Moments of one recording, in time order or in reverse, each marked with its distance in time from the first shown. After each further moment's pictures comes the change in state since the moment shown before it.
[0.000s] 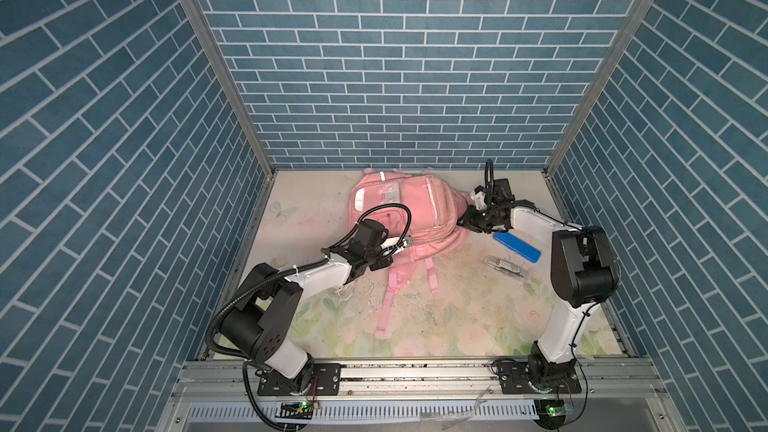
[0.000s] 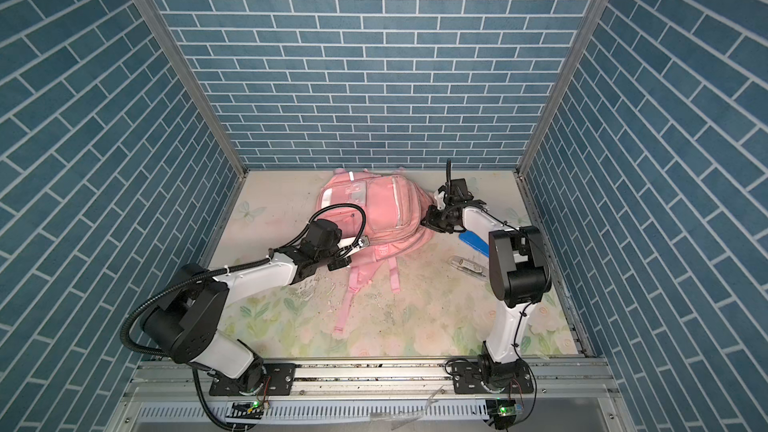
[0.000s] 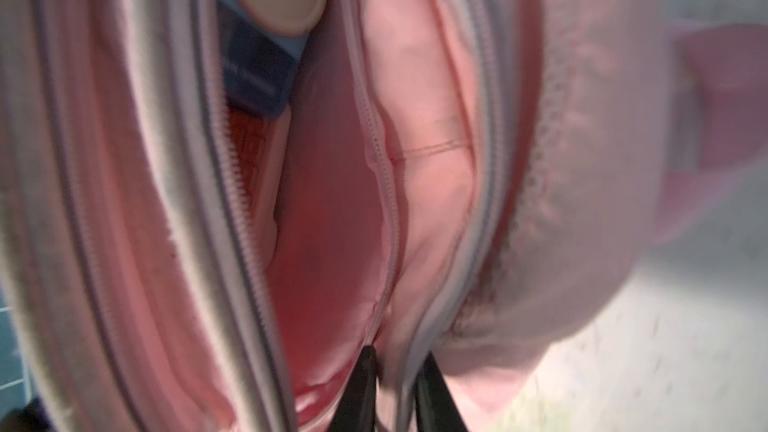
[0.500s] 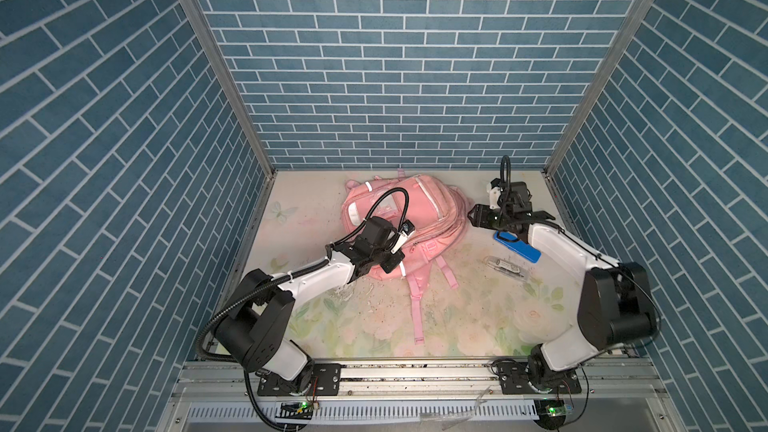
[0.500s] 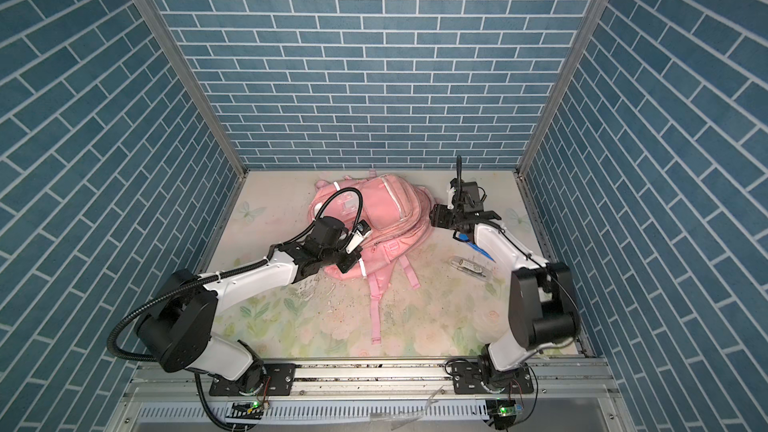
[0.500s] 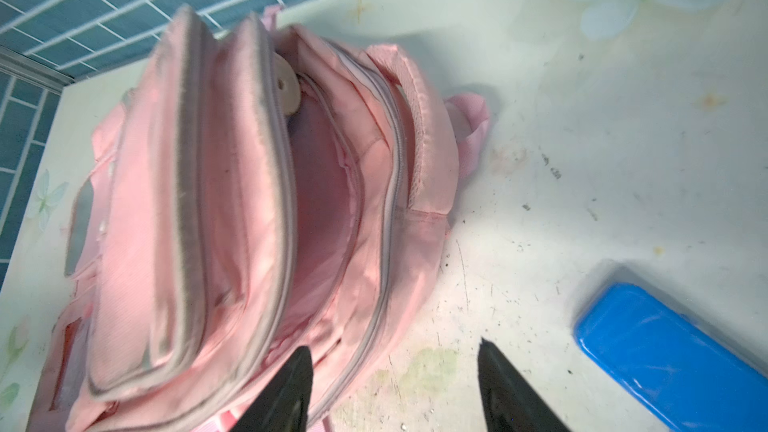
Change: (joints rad) left arm -0.041 -0.032 0.098 -0.136 0.082 -0.537; right arm 0.046 -0.424 -0.307 0.130 0.301 -0.093
